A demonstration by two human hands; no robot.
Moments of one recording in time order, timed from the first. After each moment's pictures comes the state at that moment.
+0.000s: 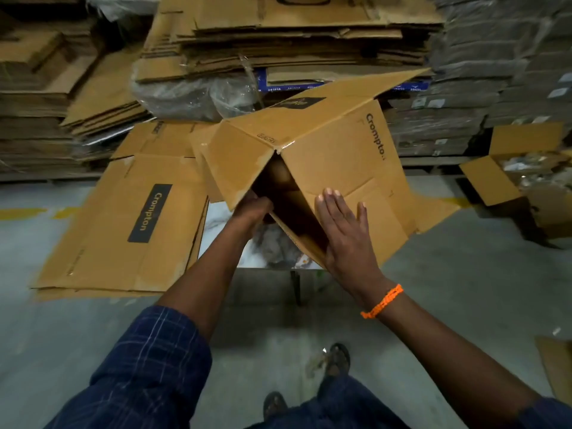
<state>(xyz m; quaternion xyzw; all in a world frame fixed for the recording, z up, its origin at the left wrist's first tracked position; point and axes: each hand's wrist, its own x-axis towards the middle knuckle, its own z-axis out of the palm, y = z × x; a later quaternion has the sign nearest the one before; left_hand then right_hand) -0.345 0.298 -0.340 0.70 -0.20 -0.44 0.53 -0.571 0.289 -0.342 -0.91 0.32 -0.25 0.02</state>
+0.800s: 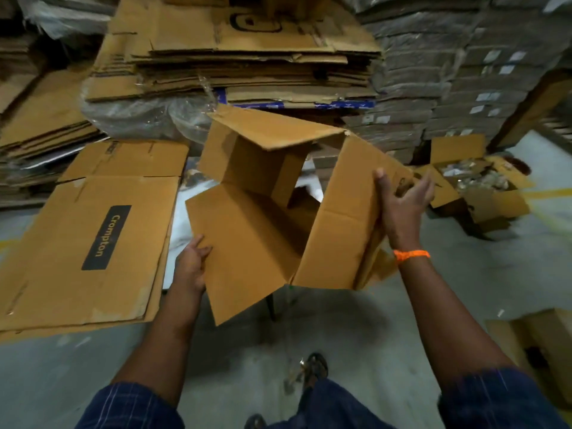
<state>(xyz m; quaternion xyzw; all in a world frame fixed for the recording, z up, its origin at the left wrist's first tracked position) -0.324 0.354 -0.408 0.59 0.00 -0.49 0.64 -0.656 0.226 -0.268 -0.55 0.63 -0.47 0.30</state>
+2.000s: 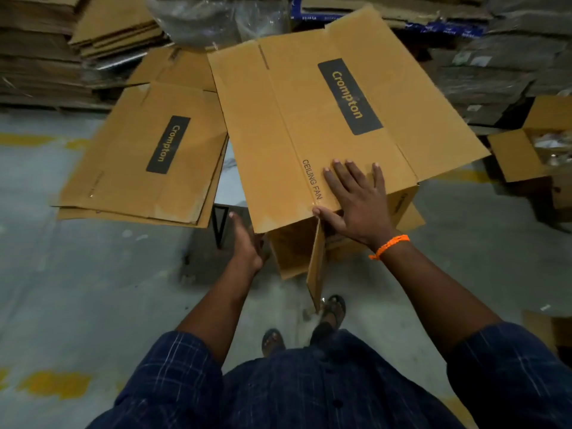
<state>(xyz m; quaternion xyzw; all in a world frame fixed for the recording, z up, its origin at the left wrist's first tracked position) -0.379 0.449 -0.474 0.56 0.15 -0.54 0.61 -0.564 0.287 -0.405 -0.95 0.29 -0.10 -0.08</state>
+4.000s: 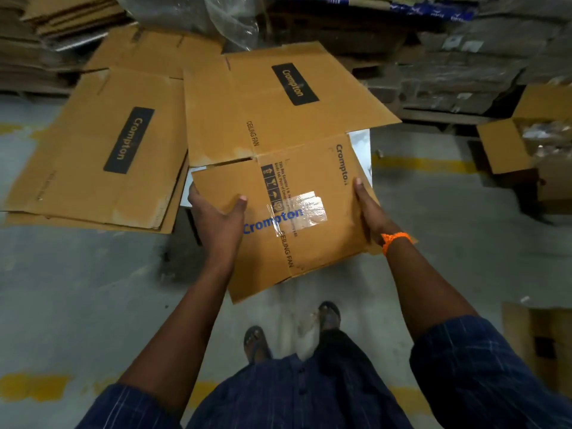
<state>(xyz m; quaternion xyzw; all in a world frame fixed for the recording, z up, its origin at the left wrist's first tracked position) -0.399 0.403 -0.420 0.80 -0.11 -0.20 0.55 -0.624 0.183 -0.469 -0.55 0.52 -0.09 0.65</state>
